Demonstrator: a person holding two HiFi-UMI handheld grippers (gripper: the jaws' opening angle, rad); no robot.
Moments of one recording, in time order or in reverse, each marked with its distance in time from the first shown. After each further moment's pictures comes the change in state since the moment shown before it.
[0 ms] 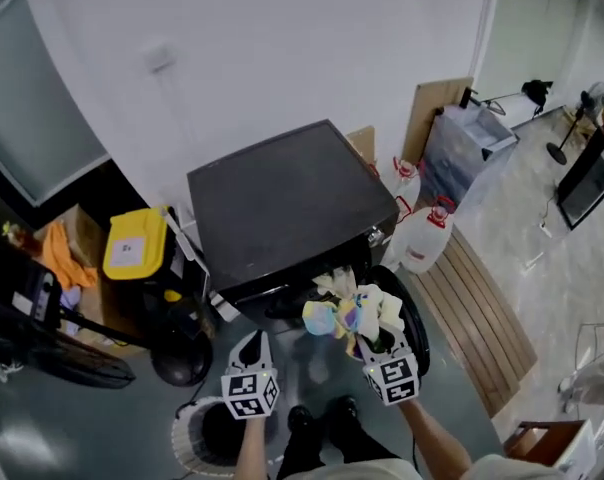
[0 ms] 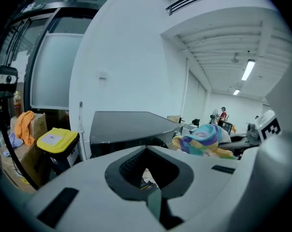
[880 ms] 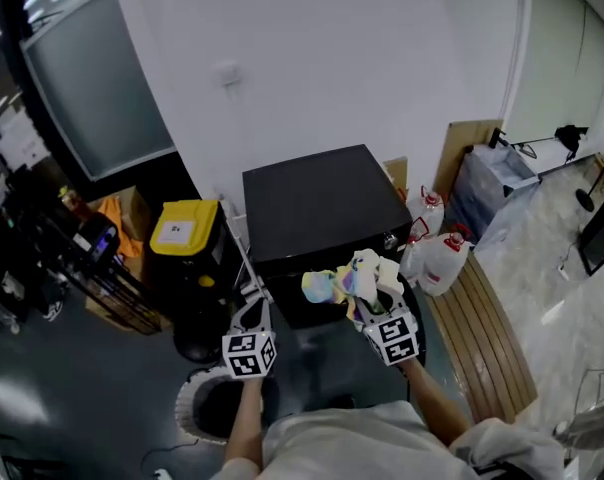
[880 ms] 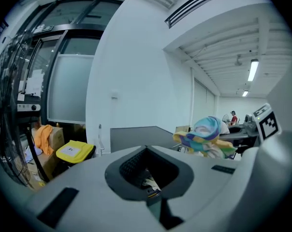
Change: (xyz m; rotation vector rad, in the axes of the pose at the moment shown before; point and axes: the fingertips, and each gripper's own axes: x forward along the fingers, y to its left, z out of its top) left arm -0.122 -0.009 0.072 -0.002 -0.119 0.135; right arm -0.074 0.039 0.112 -0.209 -0.143 0.158
